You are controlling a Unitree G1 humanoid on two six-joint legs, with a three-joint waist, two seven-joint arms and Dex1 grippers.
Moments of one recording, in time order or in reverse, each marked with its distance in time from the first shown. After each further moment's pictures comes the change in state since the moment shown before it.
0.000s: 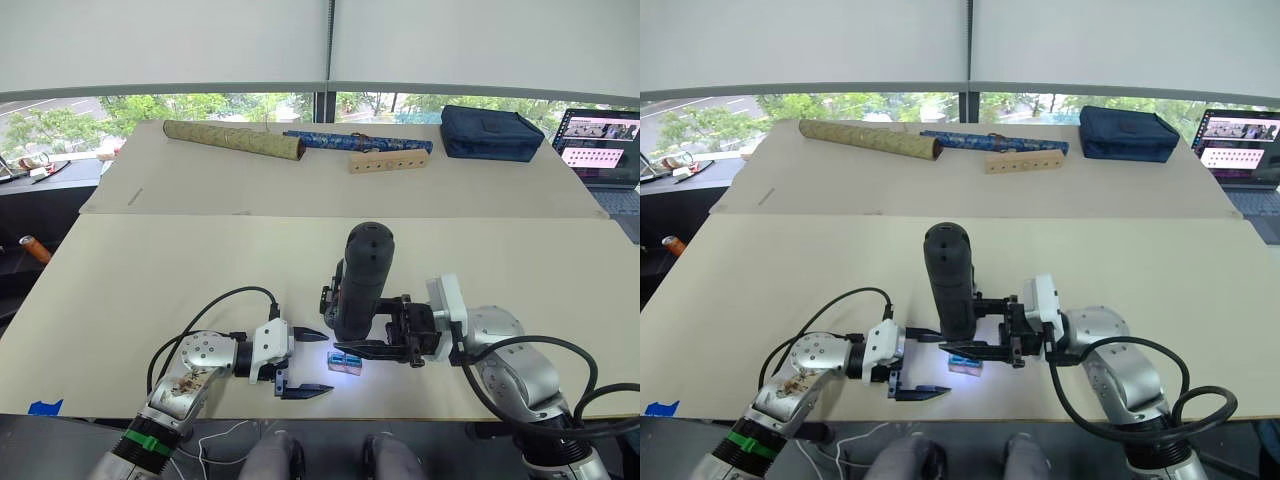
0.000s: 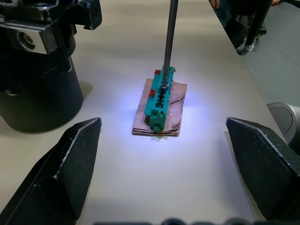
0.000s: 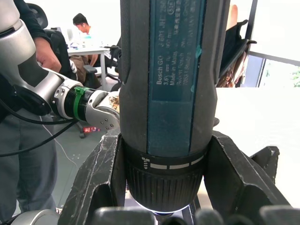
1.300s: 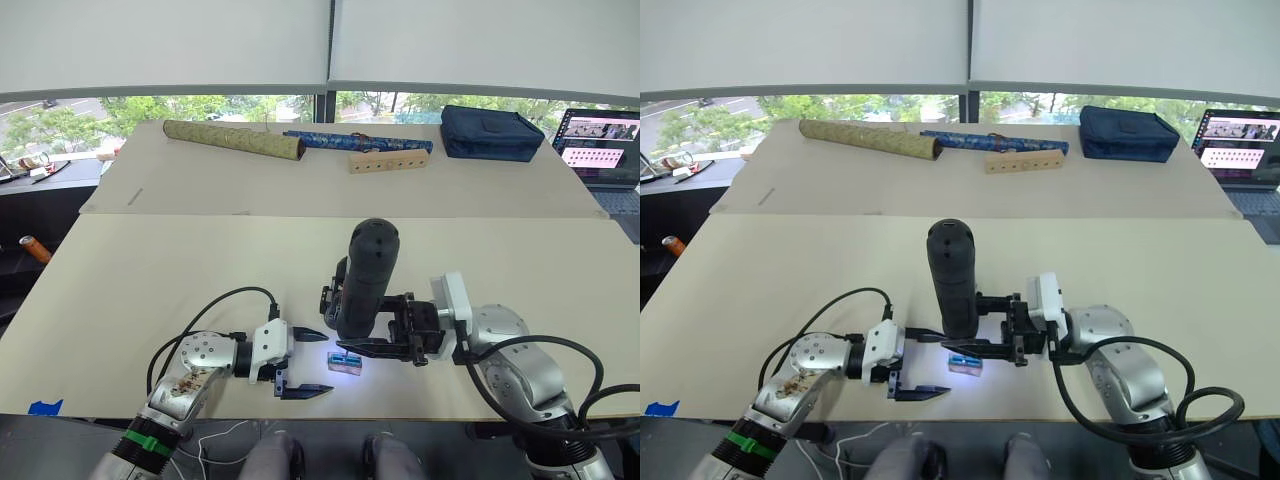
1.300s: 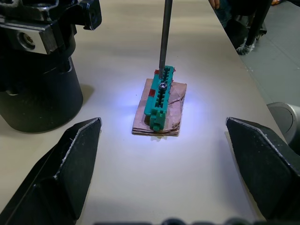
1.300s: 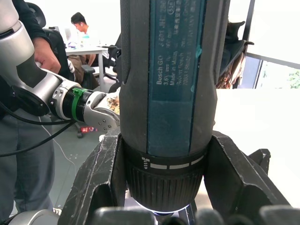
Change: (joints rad) left arm 0.002 0.000 0.001 0.002 0.000 -0.004 -0.005; right arm -0.001 -0.013 -0.011 -0.012 0.018 0.002 -0.007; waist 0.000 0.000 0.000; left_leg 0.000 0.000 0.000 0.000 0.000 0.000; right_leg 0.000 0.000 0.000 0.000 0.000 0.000
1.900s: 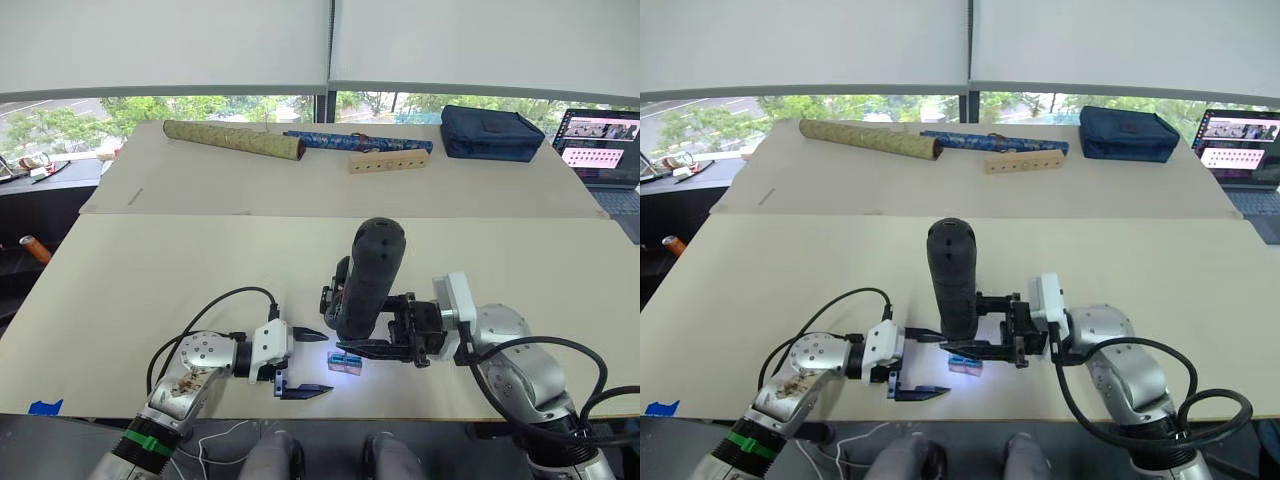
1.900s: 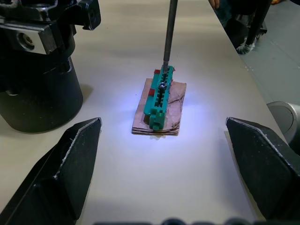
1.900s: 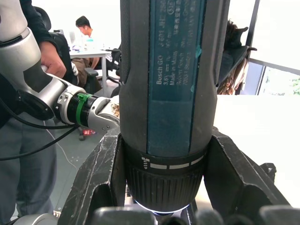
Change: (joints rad) left arm 0.001 0.000 0.000 0.002 0.000 -0.012 -0.002; right arm -0.001 -0.004 0.000 -0.021 0.019 0.001 -0.001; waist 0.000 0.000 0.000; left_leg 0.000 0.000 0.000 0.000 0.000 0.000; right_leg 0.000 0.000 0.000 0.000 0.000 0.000
